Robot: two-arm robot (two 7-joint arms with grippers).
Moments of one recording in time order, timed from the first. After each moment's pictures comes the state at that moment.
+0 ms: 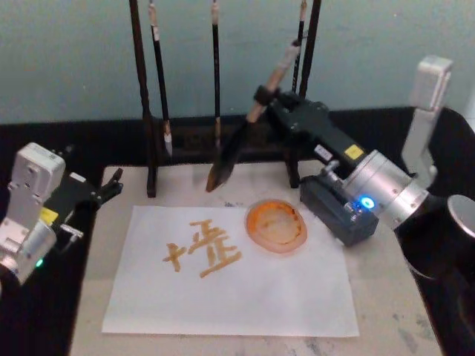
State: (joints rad) left arm -0.20 0.60 0.45 -1.41 -0.25 -0.12 0.03; right arm 0.31 0.31 -0.38 -1.46 0.73 -0.09 0.53
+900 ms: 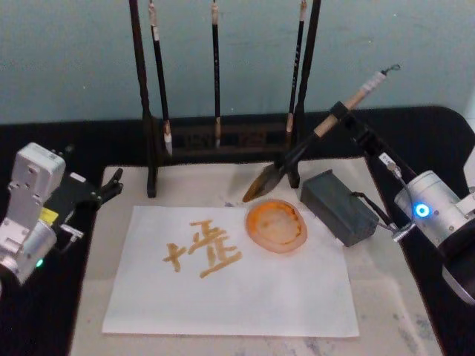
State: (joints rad) left arm -0.20 0.60 0.45 -1.41 -0.25 -0.12 0.03; right arm 0.20 0.33 -0.23 -1.46 1.14 0.14 0.35
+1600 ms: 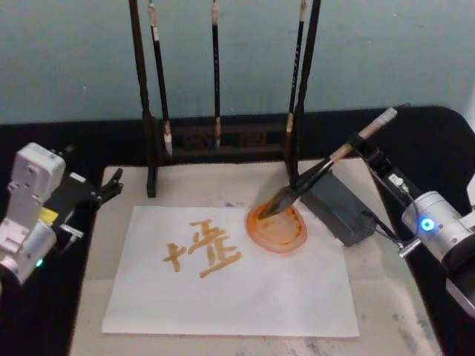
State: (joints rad) left arm -0.20 0.60 0.45 -1.41 -0.25 -0.12 0.03; right arm 0.20 0.34 -0.23 -1.37 1.25 0.16 0.25
